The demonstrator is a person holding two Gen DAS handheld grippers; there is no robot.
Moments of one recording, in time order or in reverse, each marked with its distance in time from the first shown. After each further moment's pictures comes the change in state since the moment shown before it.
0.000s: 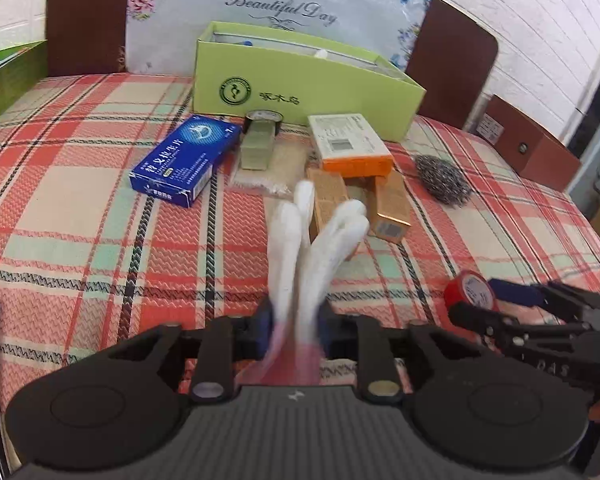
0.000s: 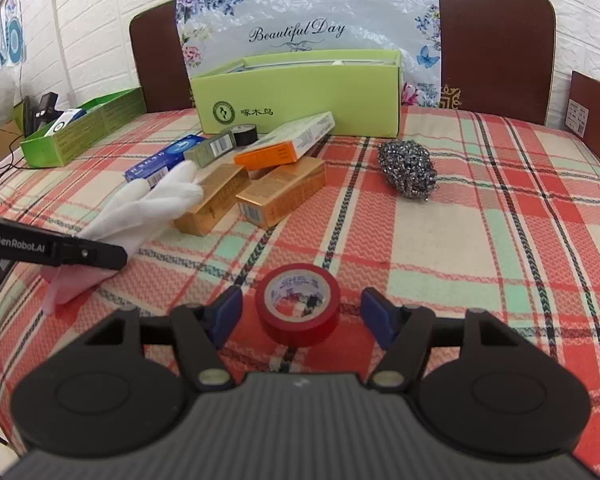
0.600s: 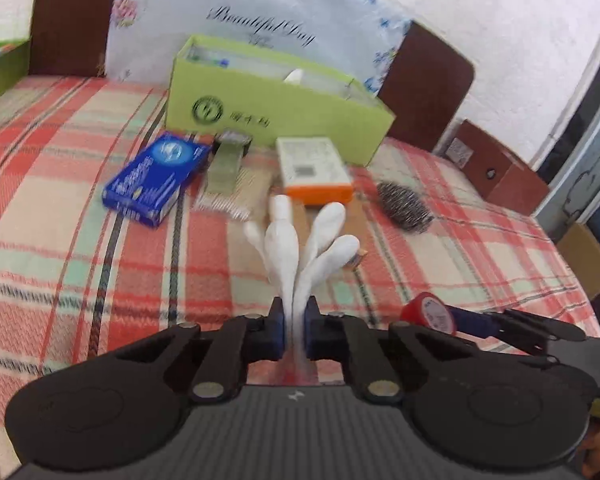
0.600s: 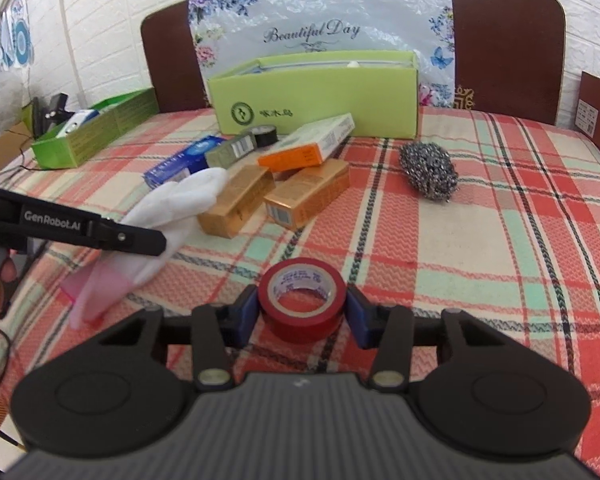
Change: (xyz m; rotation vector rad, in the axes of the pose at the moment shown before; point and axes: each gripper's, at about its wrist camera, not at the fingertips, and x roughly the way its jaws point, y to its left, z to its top) left arm -0.022 -0.006 0.019 -0.026 -0.043 -0.128; right arm -0.008 0.014 0.006 0.000 0.005 0.042
